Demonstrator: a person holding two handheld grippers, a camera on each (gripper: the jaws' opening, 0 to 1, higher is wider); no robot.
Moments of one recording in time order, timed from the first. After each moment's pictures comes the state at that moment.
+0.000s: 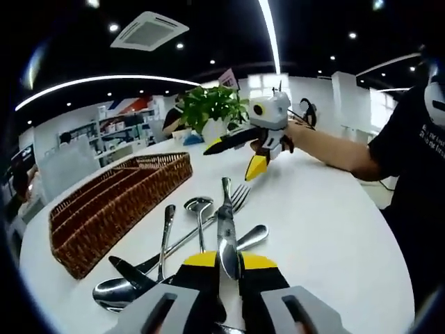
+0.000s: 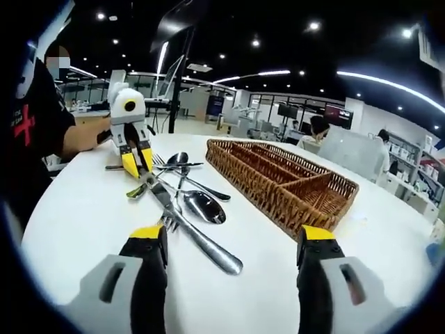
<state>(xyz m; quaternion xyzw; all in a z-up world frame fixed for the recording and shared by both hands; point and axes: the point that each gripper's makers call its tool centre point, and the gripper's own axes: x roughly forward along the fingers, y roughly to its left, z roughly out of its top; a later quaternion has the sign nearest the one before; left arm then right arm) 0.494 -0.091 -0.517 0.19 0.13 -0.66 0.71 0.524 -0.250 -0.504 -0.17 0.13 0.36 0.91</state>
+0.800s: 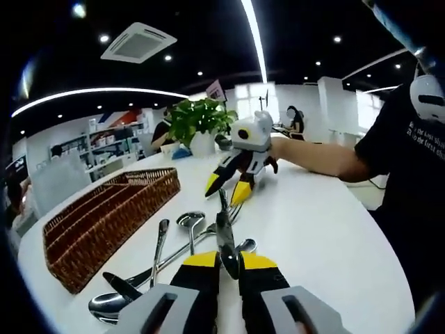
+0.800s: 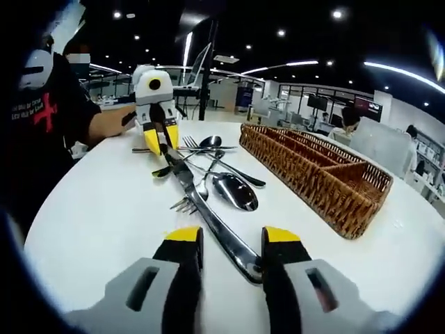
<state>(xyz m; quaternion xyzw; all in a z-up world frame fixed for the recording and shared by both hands) 0.478 -0.098 -0.506 0.18 0.10 -0.69 0.69 0.501 -0.228 -0.530 -0.16 0.15 0.45 0.86</state>
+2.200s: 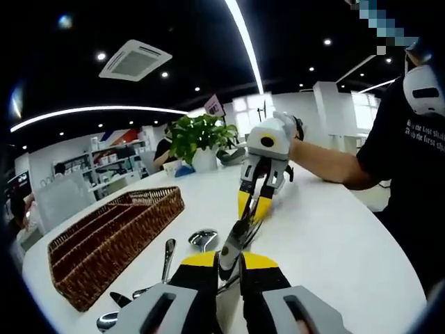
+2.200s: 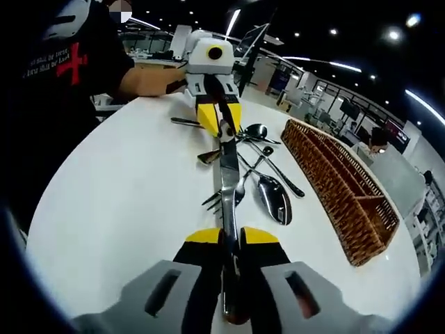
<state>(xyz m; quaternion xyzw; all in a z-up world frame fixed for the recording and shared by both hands) 0.482 -0.110 -0.492 0.17 0.04 -0.69 0.70 0.462 -0.200 -0.530 -0.31 0.17 0.49 0.80</state>
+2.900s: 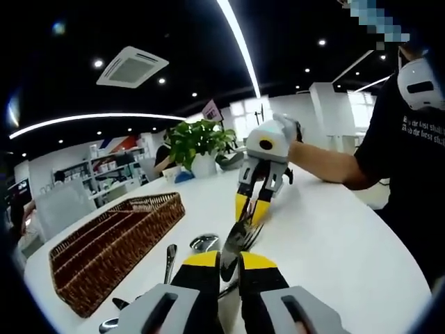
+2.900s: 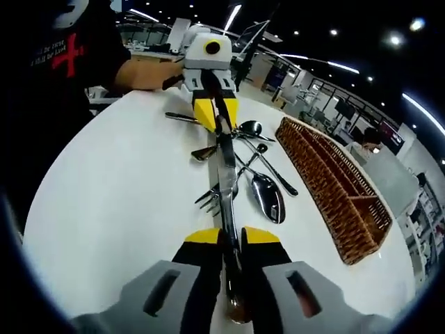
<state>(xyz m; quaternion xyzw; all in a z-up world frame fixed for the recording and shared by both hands) 0.481 -0.112 -0.490 0.17 0.02 -0.70 0.70 0.472 -0.205 -0.530 -0.31 0.18 0.46 0.81</state>
